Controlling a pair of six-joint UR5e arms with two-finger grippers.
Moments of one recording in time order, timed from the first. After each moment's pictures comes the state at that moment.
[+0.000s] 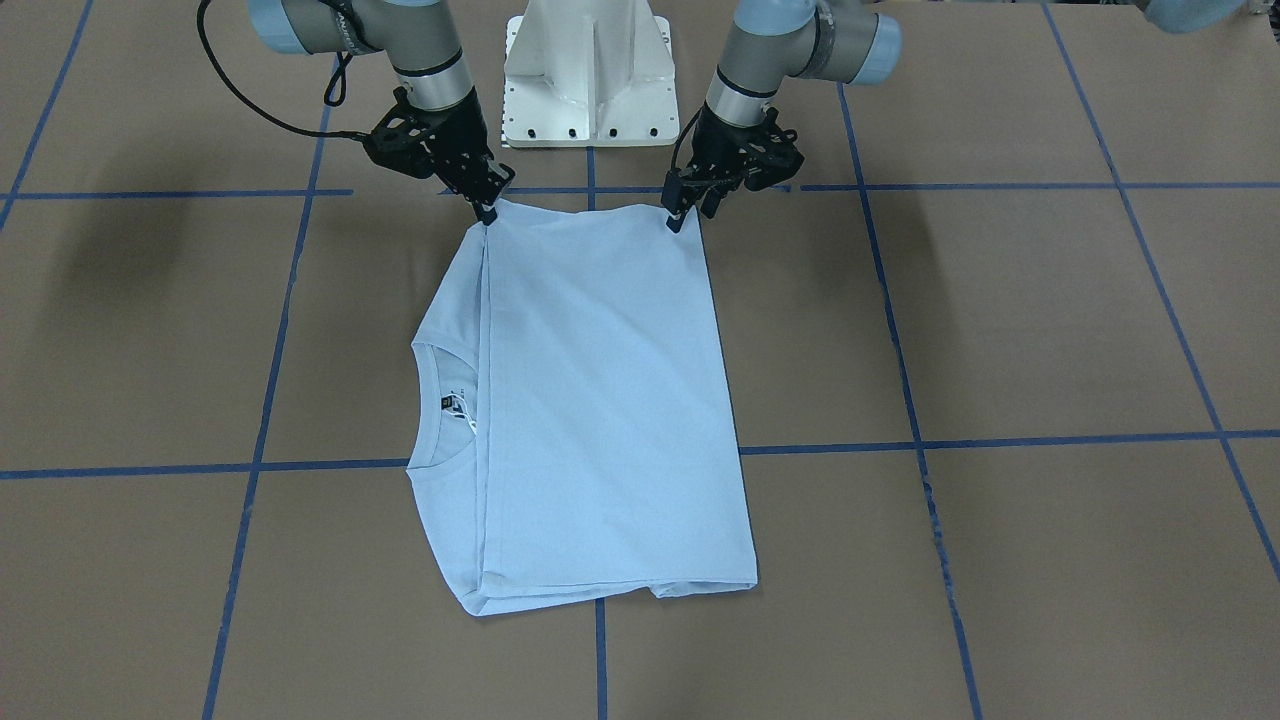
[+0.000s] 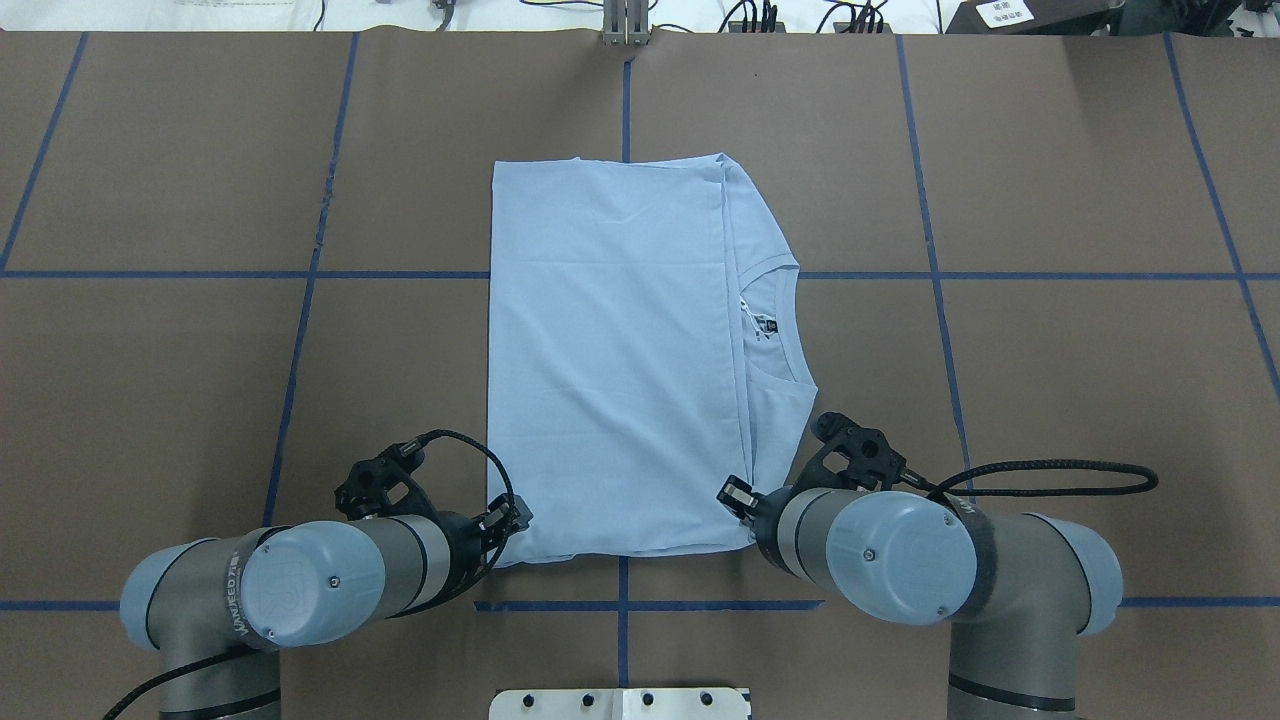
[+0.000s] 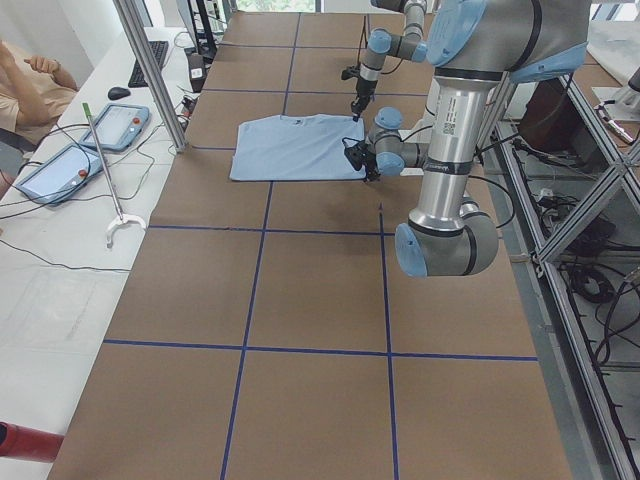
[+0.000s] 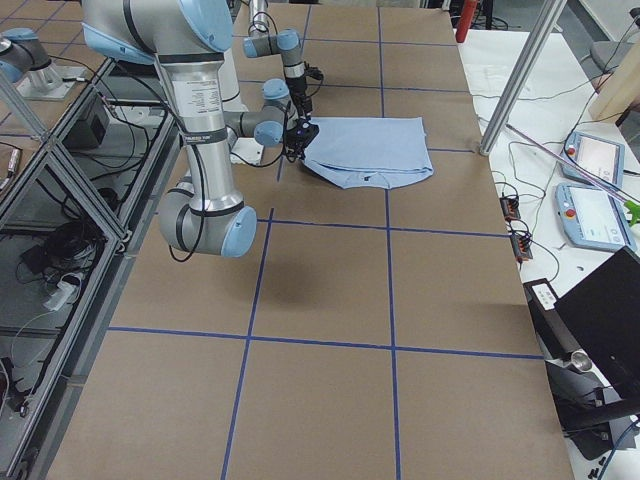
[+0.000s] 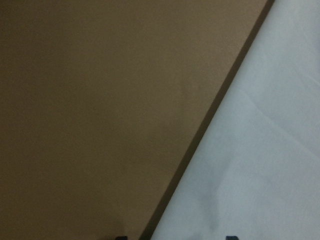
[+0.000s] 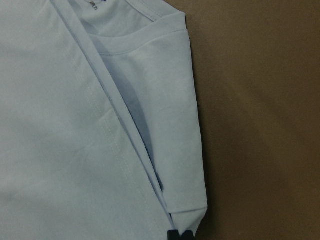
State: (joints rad) left arm -0.20 -1.87 -1.89 -1.99 -1.53 -2.07; right arm 0.22 -1.27 2.00 -1.37 1.53 2.01
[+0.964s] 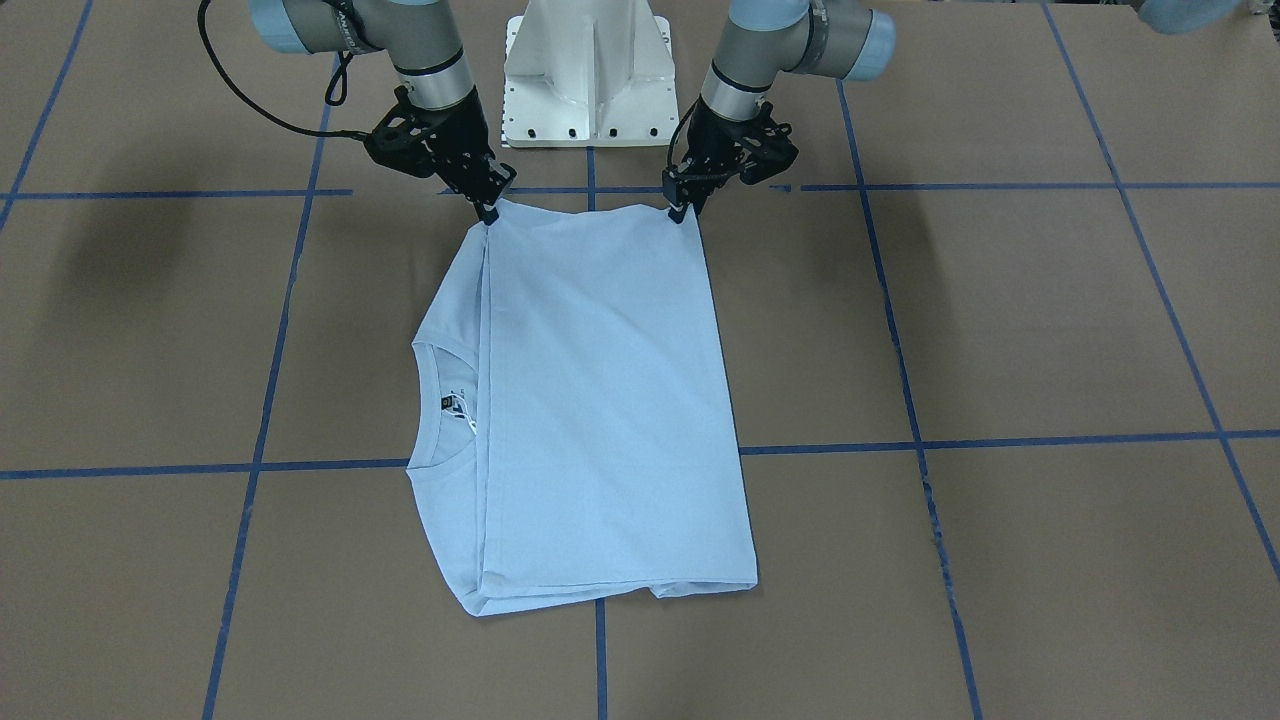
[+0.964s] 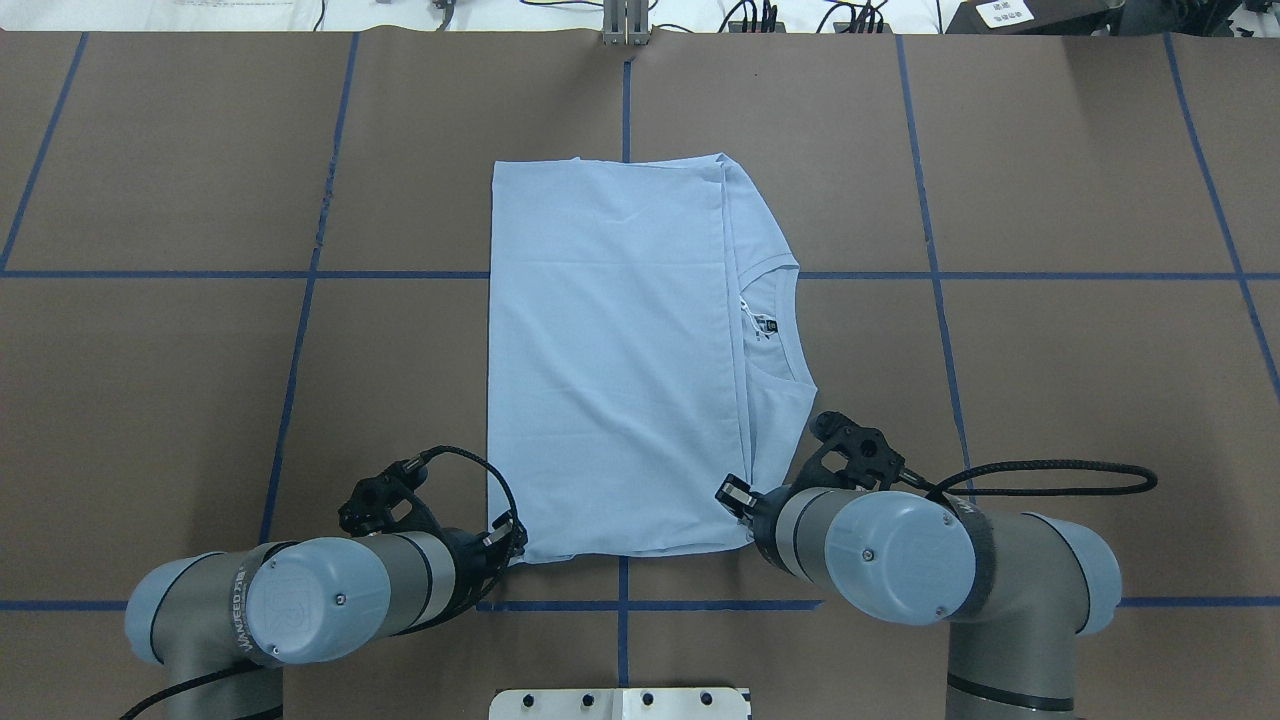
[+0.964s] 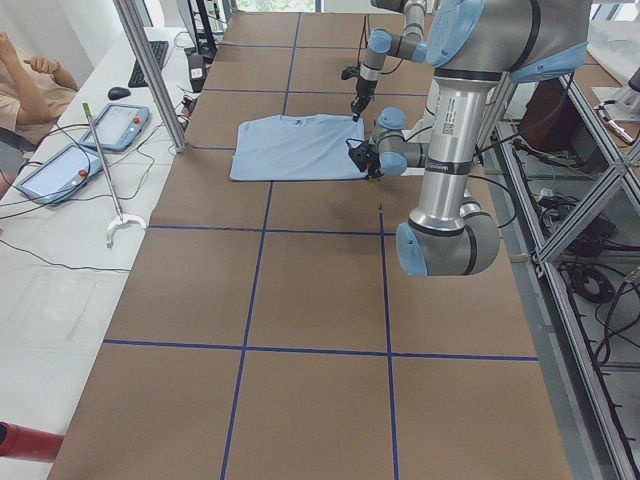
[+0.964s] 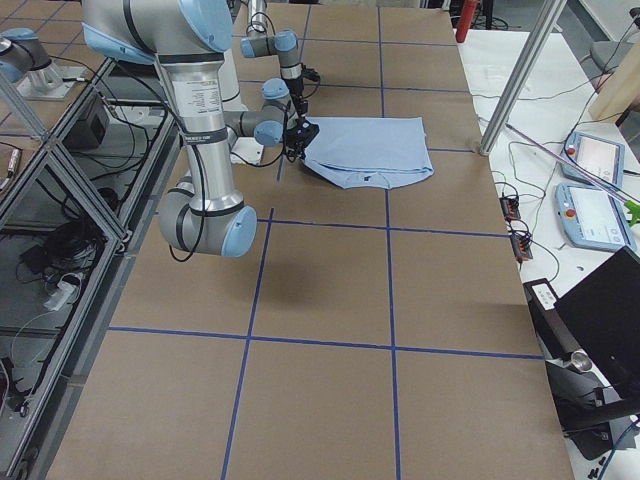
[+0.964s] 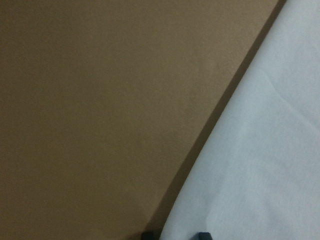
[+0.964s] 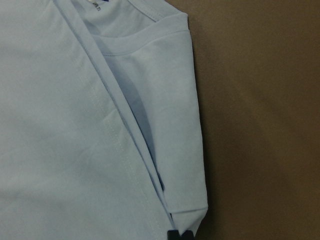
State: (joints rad) left arm -0.18 -1.87 -1.89 -1.99 -1.53 -2.11; right arm 0.22 -1.27 2.00 -1.37 1.52 2.01
